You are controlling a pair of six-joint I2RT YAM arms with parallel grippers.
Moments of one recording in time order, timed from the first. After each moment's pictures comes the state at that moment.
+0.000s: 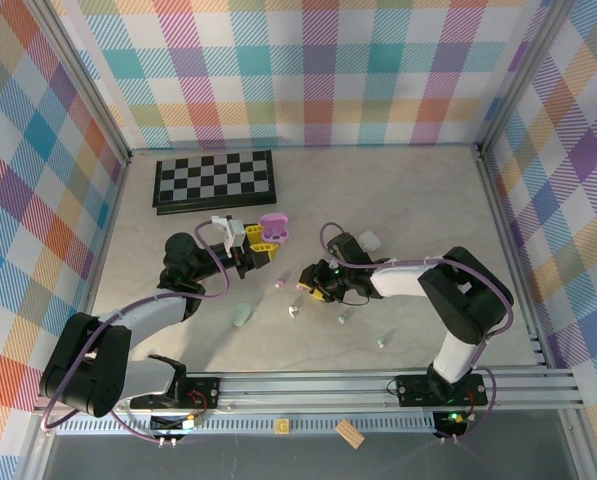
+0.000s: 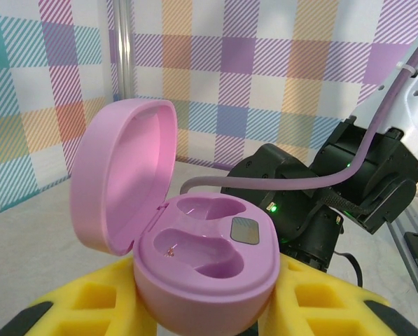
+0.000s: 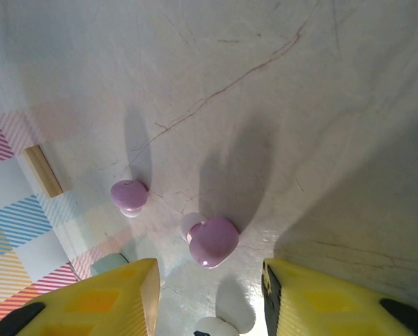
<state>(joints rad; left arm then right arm) -0.32 1.26 0.44 0.94 0.88 -0.11 0.71 1.73 0.75 0.13 -0.44 1.21</state>
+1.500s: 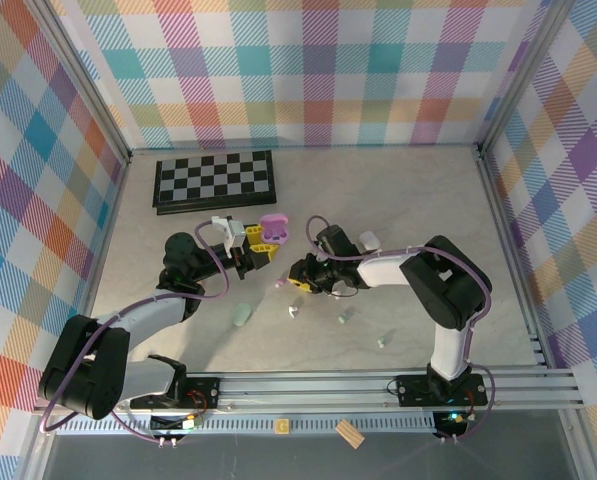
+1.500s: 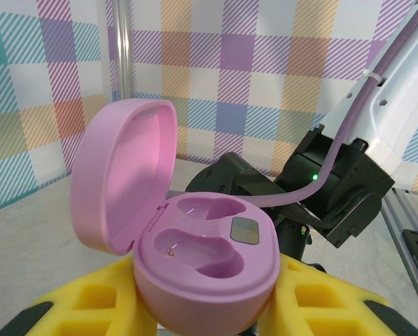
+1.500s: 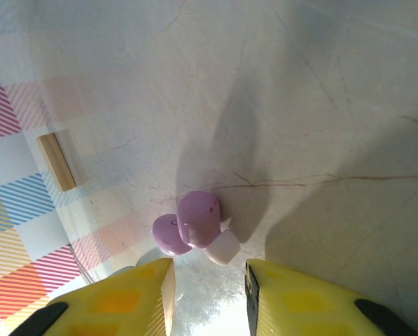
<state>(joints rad) -0.31 1.25 0.44 0.91 0.88 -0.10 0.72 1.86 0.89 0.13 -0.50 1.11</state>
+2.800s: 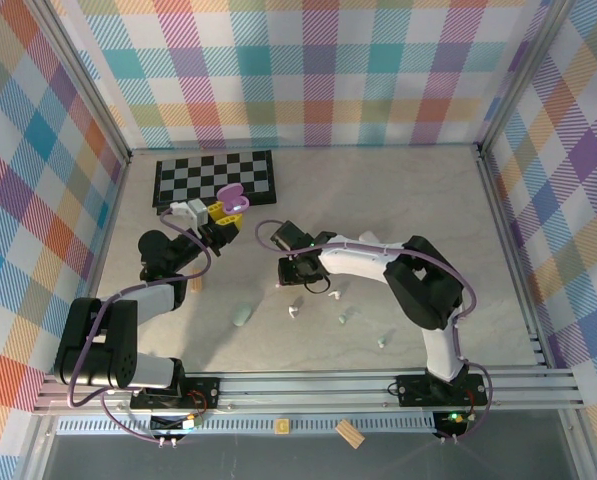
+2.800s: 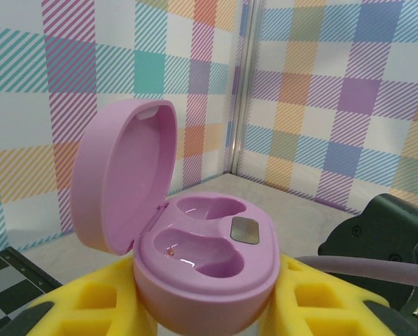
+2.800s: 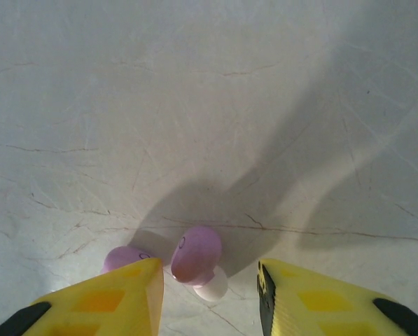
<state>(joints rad) -0.05 1.38 0.44 1.18 0.82 -0.24 0.90 1.98 1.34 -0.52 0.02 0.67</state>
